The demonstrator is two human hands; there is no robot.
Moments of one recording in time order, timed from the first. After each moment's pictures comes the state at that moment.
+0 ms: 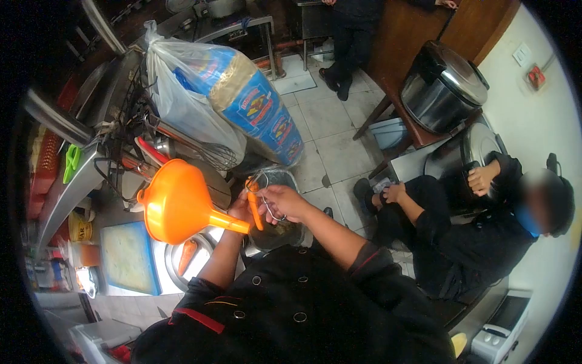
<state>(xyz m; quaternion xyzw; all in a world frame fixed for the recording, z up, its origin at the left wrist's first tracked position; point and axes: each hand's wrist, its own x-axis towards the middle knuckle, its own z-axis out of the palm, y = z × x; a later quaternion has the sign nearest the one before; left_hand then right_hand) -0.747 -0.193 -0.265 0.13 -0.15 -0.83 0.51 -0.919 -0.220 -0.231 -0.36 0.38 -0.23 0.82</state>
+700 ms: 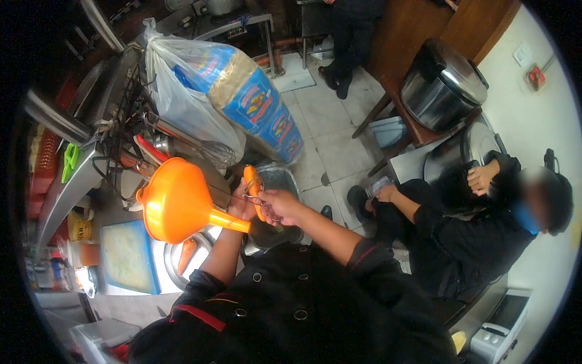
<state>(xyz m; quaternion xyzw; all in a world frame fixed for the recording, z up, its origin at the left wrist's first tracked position) -0.744 -0.223 -0.311 0.20 0.01 -0.83 0.52 -0.907 -0.213 -0.245 -0.27 0.36 -0.23 0.87</state>
